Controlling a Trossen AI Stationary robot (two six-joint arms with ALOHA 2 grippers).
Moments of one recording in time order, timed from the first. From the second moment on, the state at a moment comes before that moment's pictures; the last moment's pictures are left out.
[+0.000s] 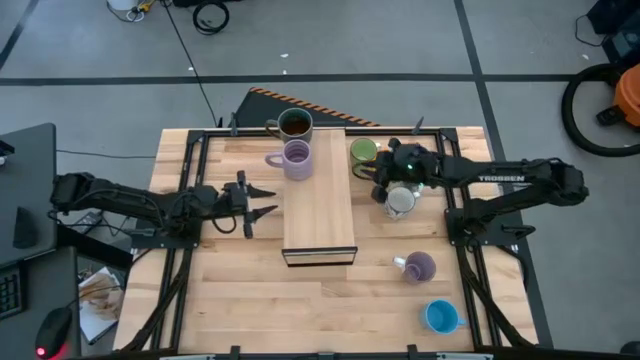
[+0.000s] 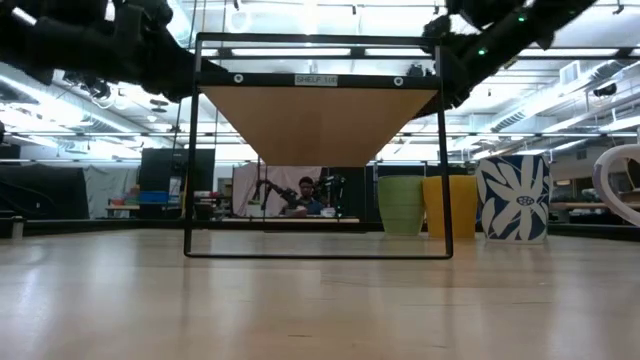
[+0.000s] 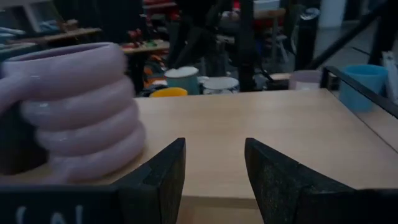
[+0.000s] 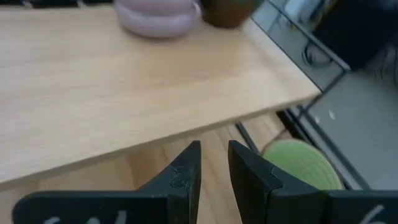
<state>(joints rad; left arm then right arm) -0.04 0.85 0.23 0.56 -0.27 0.09 -0.27 1.13 0.75 -0.16 0.19 -0.06</state>
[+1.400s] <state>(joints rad) -0.04 0.65 0.14 0.55 -0.43 0.11 -0.66 1.27 1.05 -1.08 0.18 0.41</state>
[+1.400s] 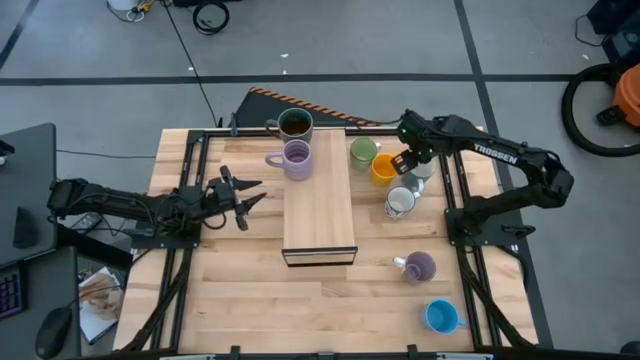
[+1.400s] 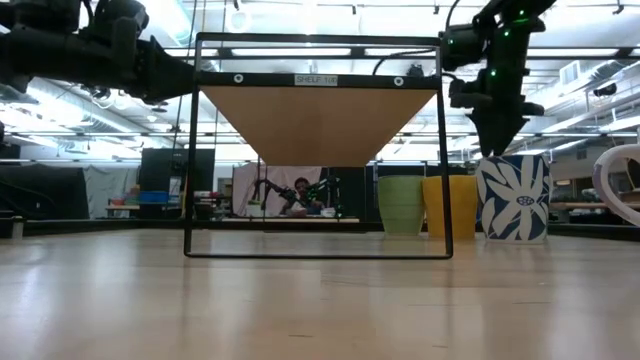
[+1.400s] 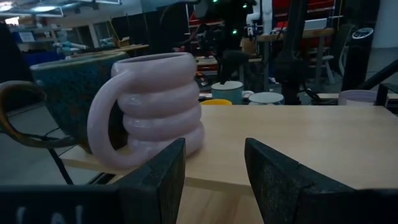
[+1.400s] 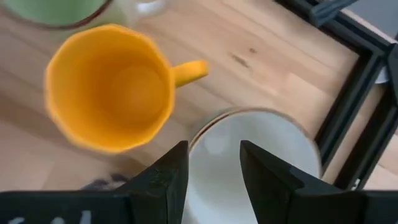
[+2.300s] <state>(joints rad) -0.04 0.65 0.14 0.56 -0.45 0.14 -0.69 1.48 1.05 -1.15 0.13 0.11</state>
